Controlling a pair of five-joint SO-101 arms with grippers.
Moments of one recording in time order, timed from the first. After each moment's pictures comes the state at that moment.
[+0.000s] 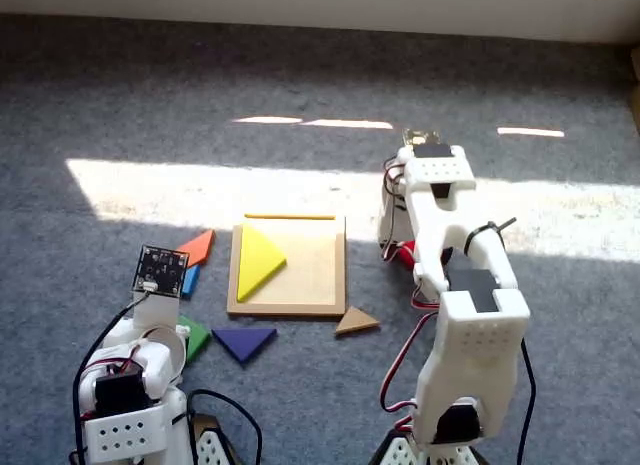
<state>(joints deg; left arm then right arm) -18.4 -101.3 96.0 75.4 -14.1 -10.4 26.9 -1.6 76.5 -5.4</state>
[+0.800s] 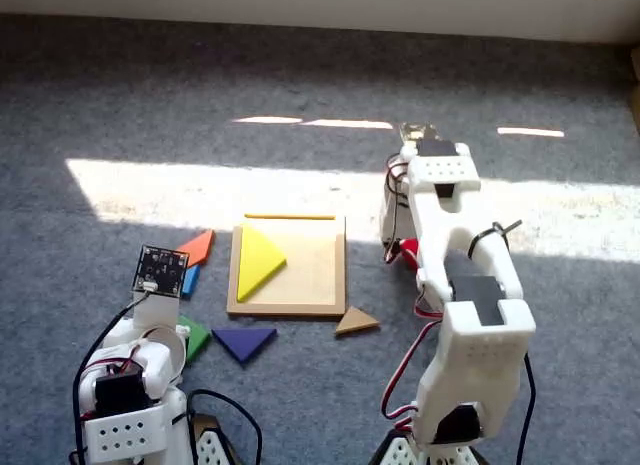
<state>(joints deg) -18.4 -101.3 96.0 75.4 -14.1 -10.5 20.8 1.0 76.4 0.5</state>
